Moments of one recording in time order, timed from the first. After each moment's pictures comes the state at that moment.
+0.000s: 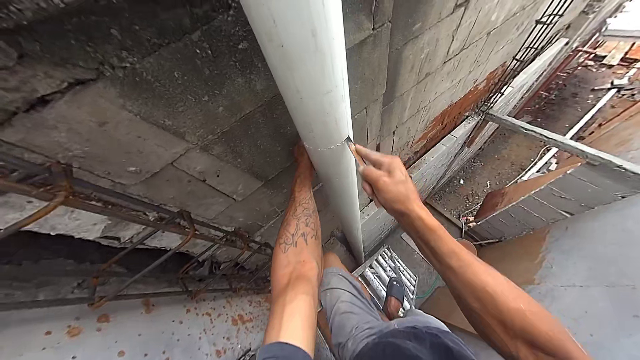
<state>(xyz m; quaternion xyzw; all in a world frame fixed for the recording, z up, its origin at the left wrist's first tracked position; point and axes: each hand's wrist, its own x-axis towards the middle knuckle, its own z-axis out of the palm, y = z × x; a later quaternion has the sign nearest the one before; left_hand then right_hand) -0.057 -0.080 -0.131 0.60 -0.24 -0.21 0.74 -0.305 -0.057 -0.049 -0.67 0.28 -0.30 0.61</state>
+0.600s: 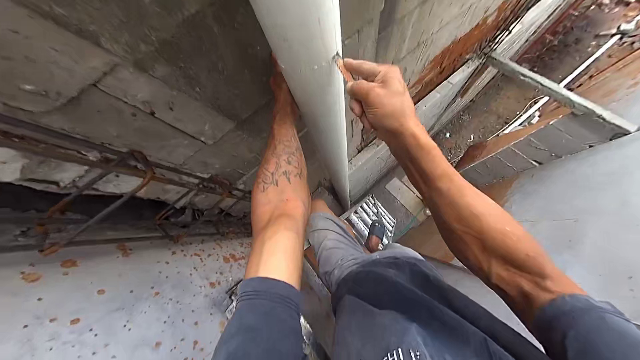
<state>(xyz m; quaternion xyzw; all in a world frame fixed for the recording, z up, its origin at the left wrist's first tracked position) -0.054 -0.088 -0.135 0.64 -0.21 -0.19 0.71 -0.291 -0.072 -0.040 -0.66 0.28 -0.31 0.62</state>
